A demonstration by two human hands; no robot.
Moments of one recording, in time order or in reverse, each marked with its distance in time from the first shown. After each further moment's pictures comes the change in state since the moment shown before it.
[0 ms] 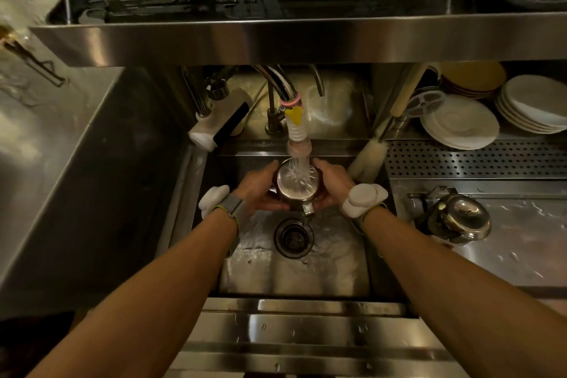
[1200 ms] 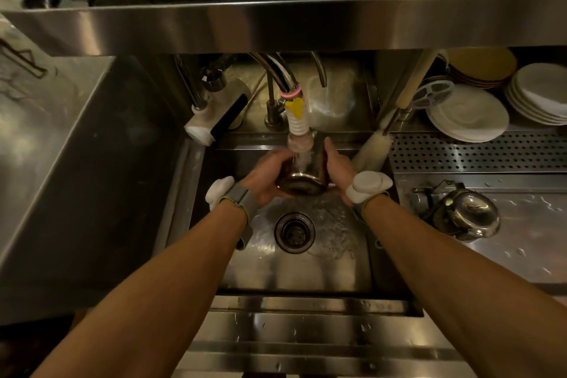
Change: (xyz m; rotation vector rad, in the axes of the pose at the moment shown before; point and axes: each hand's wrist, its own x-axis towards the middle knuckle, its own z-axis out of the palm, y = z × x) left_hand 0.007 0.010 0.017 -0.041 -0.171 0.120; right_hand 0.028 -0.001 -0.001 0.017 0.121 -0.093
